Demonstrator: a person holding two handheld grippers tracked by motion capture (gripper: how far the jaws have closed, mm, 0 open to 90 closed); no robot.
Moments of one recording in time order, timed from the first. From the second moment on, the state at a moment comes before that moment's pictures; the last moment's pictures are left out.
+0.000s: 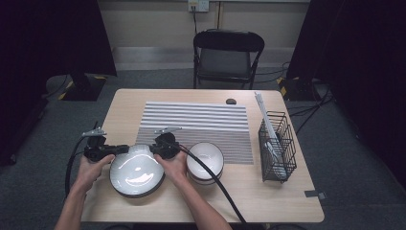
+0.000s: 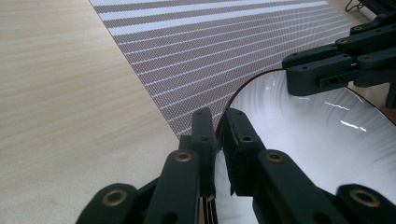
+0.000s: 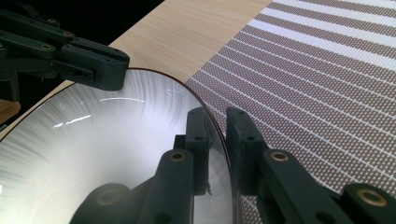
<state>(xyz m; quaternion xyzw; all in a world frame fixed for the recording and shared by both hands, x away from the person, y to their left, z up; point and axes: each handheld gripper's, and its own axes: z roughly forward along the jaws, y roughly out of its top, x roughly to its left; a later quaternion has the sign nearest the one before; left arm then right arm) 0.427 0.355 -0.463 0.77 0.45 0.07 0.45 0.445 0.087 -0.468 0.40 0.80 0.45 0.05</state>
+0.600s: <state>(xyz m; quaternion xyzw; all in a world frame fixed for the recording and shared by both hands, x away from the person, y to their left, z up) 0.426 0.358 -0.466 0.77 0.46 0.06 0.44 0.447 0.087 -0.465 0.40 0.80 0.45 0.06</state>
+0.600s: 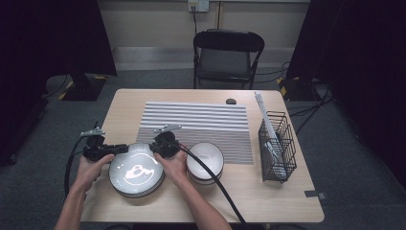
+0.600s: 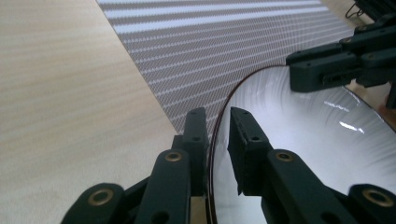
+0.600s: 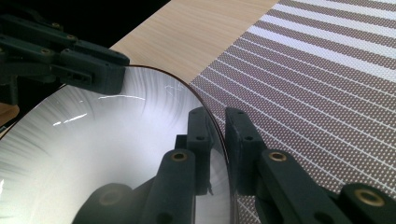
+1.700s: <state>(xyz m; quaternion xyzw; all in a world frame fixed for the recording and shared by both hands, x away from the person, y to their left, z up) 0.431 0.358 -0.463 0.76 0.46 0.08 0.46 0.448 0.087 -0.469 0.42 0.79 0.46 0.05</state>
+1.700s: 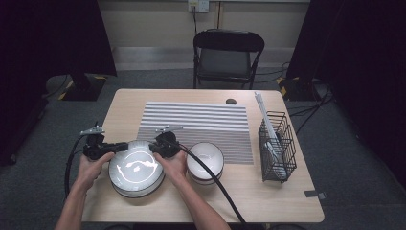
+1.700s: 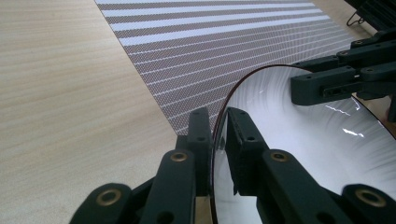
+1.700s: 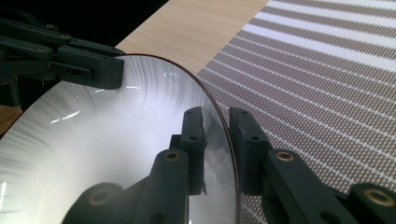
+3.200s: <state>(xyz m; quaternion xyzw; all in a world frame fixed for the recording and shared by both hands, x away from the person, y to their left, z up) 0.430 0.363 -0.465 0.75 0.48 0.07 0.46 0.453 0.080 -0.464 0.42 0.77 0.47 0.06</state>
